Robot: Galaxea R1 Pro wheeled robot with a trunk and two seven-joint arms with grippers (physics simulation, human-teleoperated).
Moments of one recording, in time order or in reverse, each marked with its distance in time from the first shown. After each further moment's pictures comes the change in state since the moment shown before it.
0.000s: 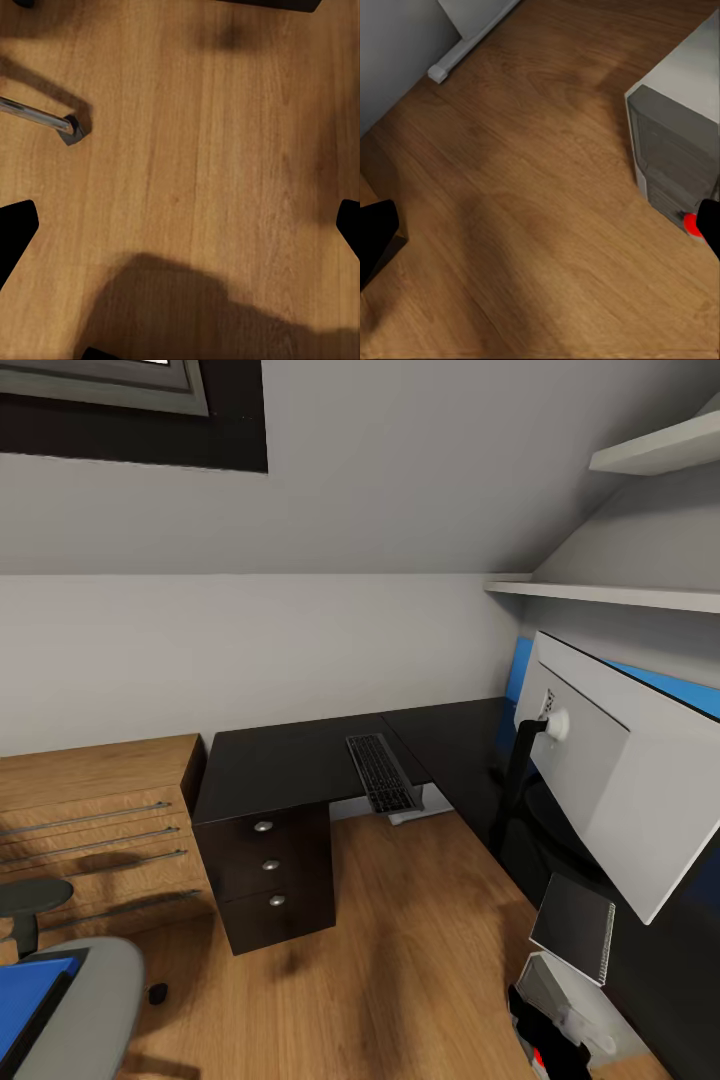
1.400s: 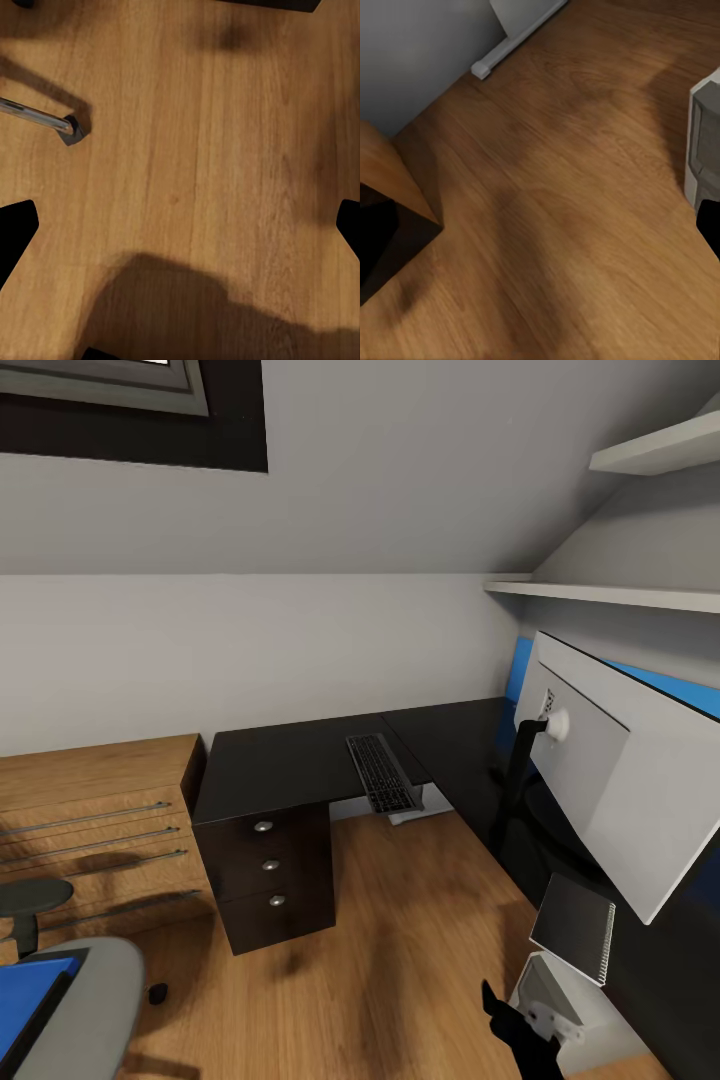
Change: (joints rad) left arm 0.000 0.001 -0.001 0.000 0.000 0.000 -0.001; right arm 0.004 0.068 0.002 0.001 0.074 -0.067 0.047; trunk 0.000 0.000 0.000
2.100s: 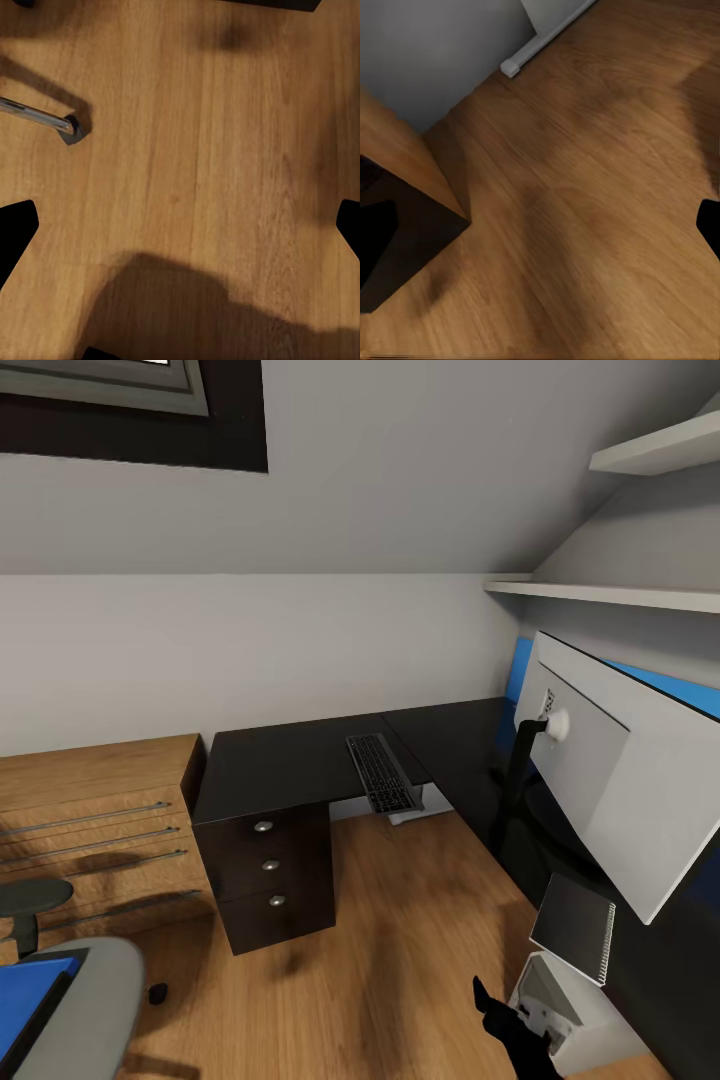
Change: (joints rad) left arm 0.000 0.000 0.000 0.000 0.000 0.001 0.001; right arm 0.000 0.004 0.002 -0.004 -0.005 0.009 0.078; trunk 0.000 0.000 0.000
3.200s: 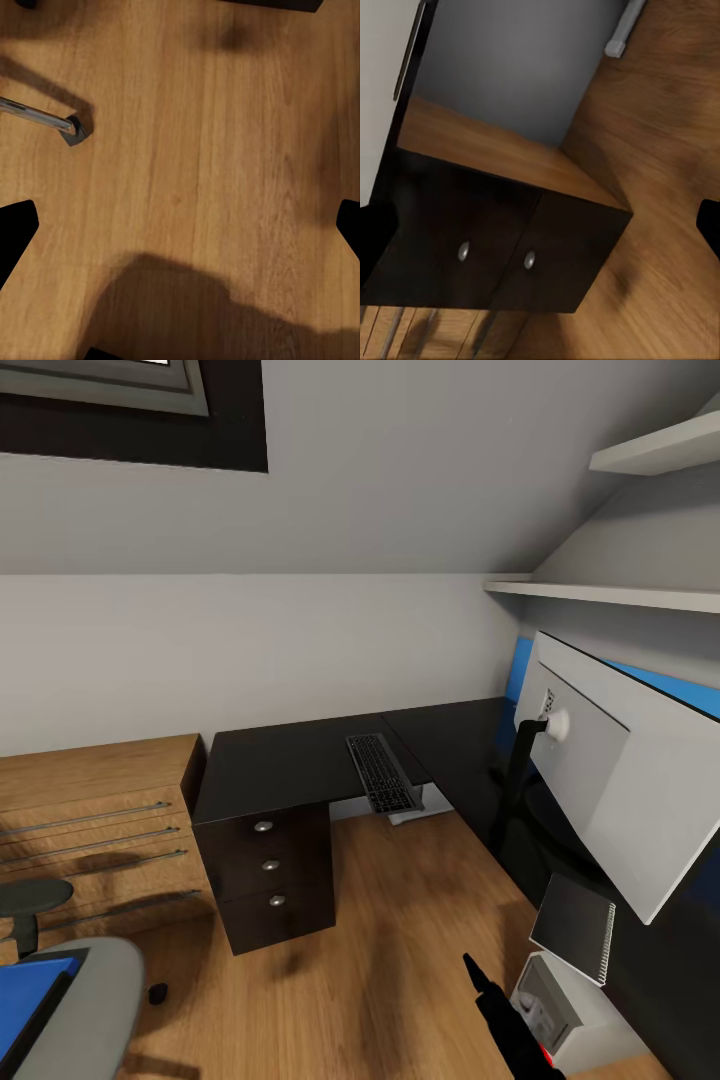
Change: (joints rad) left arm 0.000 0.004 0.001 0.000 0.000 0.000 -0.001; right arm 0.000 -0.005 -0.007 -0.004 -0.443 0.270 0.365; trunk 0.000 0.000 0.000
